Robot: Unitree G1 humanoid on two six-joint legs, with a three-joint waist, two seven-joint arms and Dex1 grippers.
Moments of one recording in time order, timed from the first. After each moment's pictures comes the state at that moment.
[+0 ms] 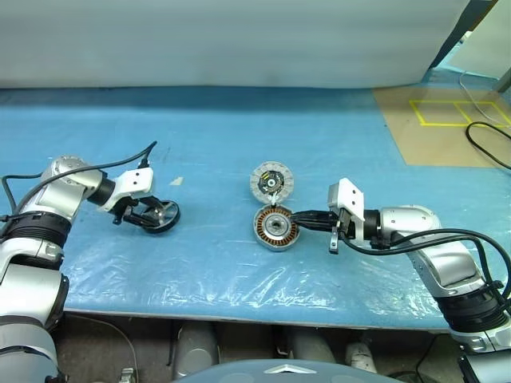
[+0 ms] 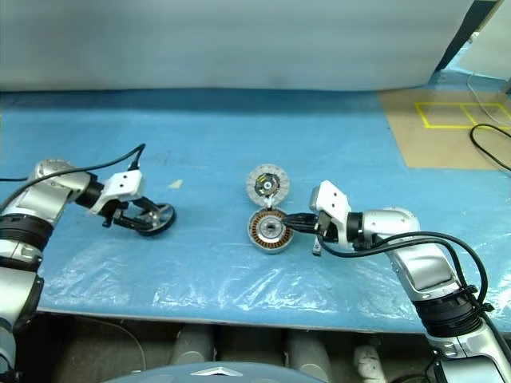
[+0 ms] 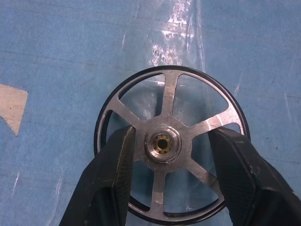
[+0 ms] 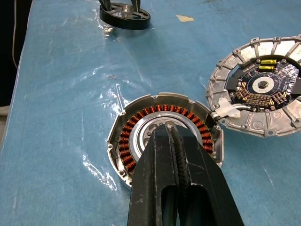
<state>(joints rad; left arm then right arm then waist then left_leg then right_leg) -0.75 0.83 -0.24 0.74 0.05 -0.13 -1.57 -0.25 -0.71 0.13 -0.29 0.36 0.47 1.02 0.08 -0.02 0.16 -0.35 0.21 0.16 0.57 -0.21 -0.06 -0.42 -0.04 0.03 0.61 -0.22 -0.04</state>
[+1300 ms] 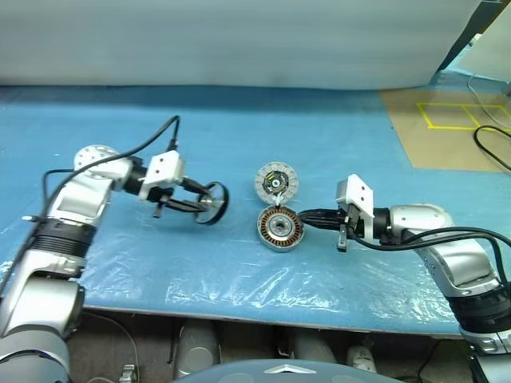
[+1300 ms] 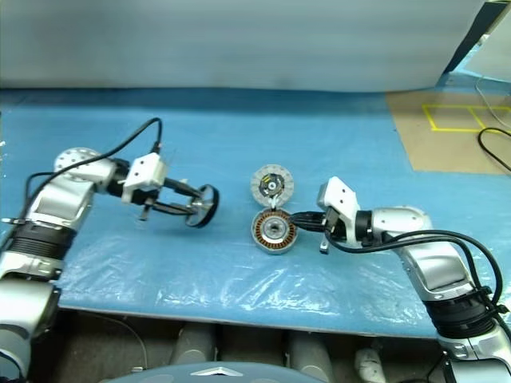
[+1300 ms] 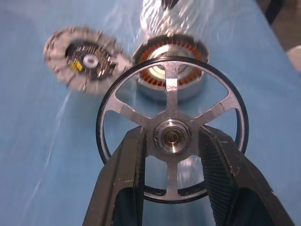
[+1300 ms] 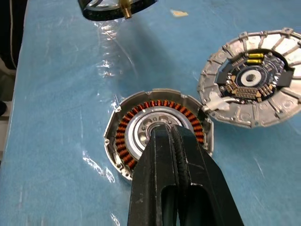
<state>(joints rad) -0.67 0.64 -0.19 0.23 -0.22 0.06 -1.53 -0.22 -0.76 0.06 -0.33 0.41 0.56 1.01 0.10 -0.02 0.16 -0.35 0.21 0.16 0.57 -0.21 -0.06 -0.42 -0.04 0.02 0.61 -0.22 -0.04</state>
